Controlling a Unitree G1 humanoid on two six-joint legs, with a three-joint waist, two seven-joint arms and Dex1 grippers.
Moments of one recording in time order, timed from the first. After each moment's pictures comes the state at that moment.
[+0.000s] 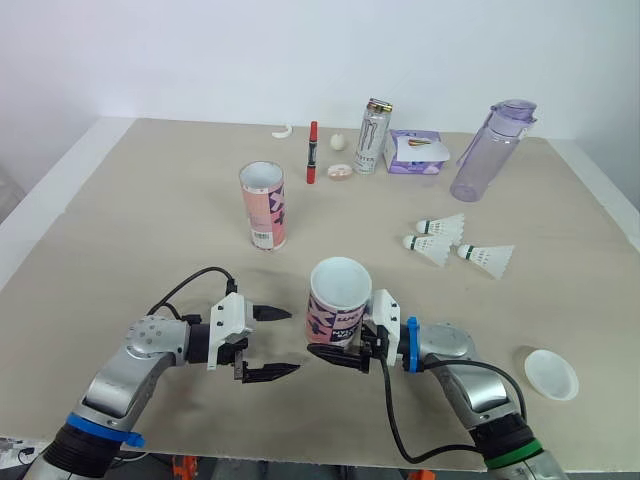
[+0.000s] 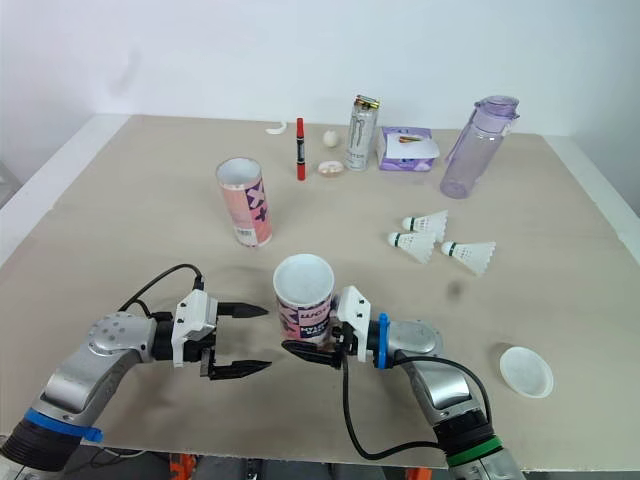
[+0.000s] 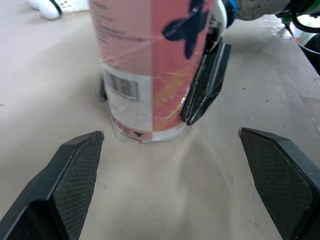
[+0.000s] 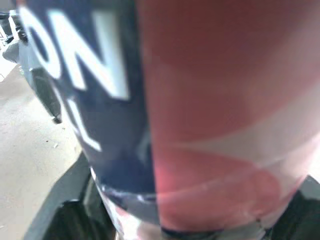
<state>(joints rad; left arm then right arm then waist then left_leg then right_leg) -0.15 0.60 -0.16 -0.21 -0.36 0.17 -1.12 -0.21 -0.39 0.24 -0.02 0.28 0.08 1.05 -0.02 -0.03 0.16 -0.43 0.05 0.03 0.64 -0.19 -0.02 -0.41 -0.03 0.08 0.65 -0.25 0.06</state>
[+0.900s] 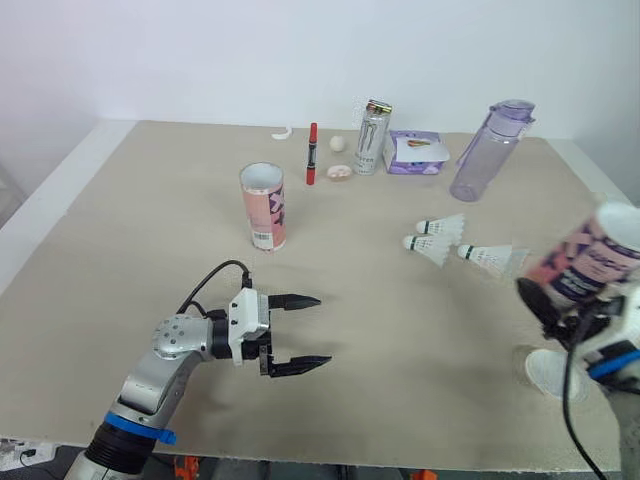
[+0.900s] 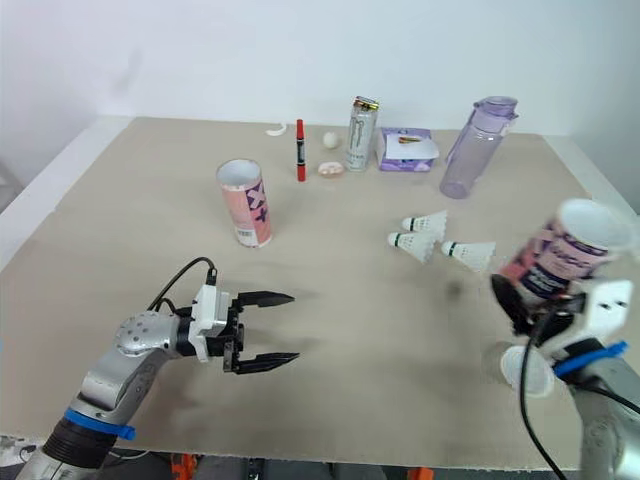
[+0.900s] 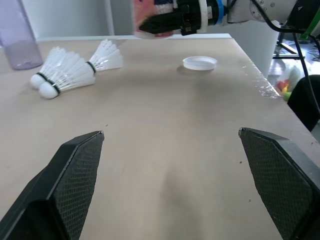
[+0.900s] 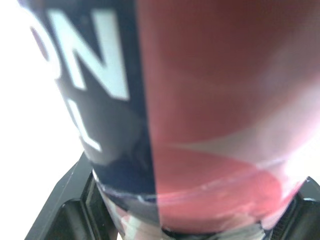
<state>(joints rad) -0.17 0.44 -0.22 -0.18 -0.39 0.04 -1.13 0.13 -0.54 -0.72 -0.09 0.54 0.29 0.52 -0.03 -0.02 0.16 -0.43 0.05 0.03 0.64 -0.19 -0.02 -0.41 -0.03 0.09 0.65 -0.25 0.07</state>
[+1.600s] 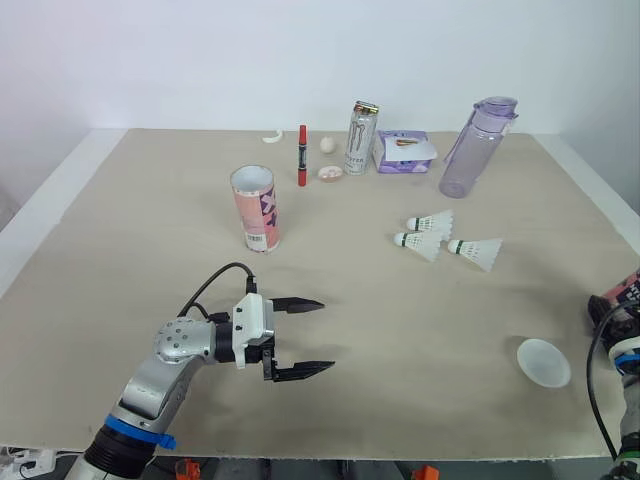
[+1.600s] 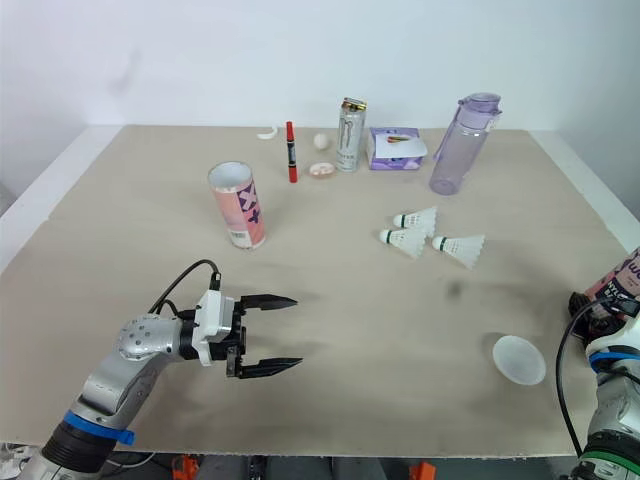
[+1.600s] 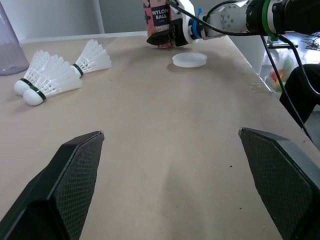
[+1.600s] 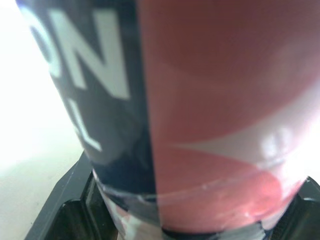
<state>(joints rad) -0.17 0.45 -0.23 -0.21 -0.37 0.04 -1.10 -0.25 -0.69 -0.70 0.74 0.39 0.03 0.42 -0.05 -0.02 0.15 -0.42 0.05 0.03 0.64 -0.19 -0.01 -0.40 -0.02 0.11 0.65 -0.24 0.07</state>
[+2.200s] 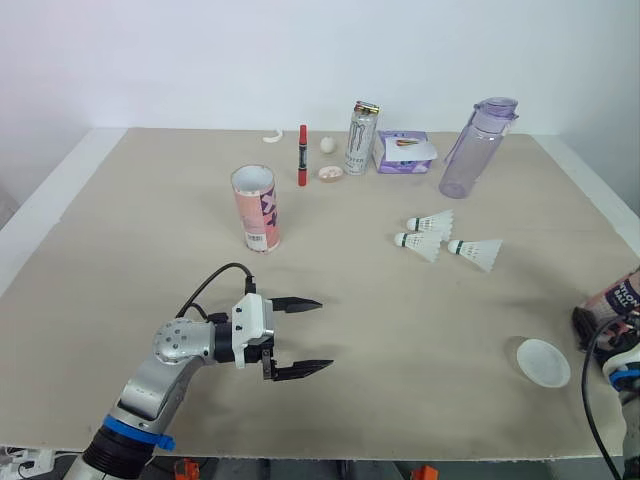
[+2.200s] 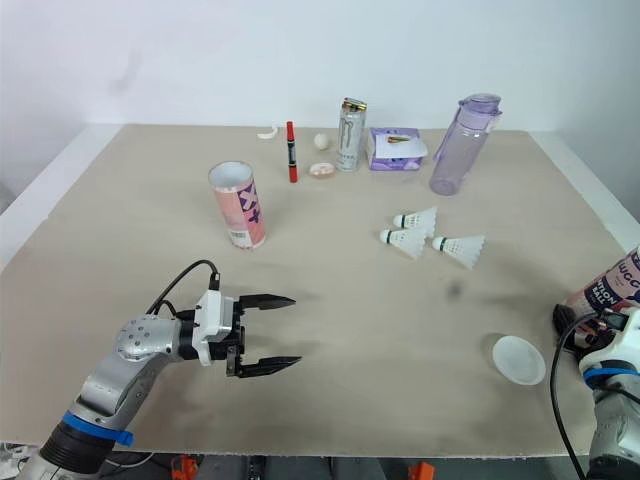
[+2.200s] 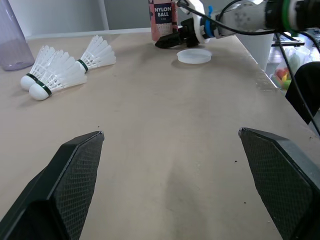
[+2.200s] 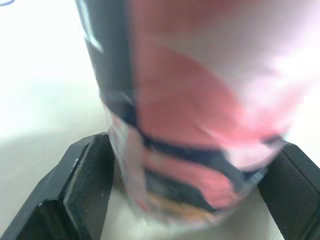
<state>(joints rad) -0.16 0.46 -0.23 -0.21 -0.36 0.04 -1.09 -0.02 -0.63 -0.67 0.44 0.45 0.12 0.39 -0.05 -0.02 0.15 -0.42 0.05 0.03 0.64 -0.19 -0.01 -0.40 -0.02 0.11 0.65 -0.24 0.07</state>
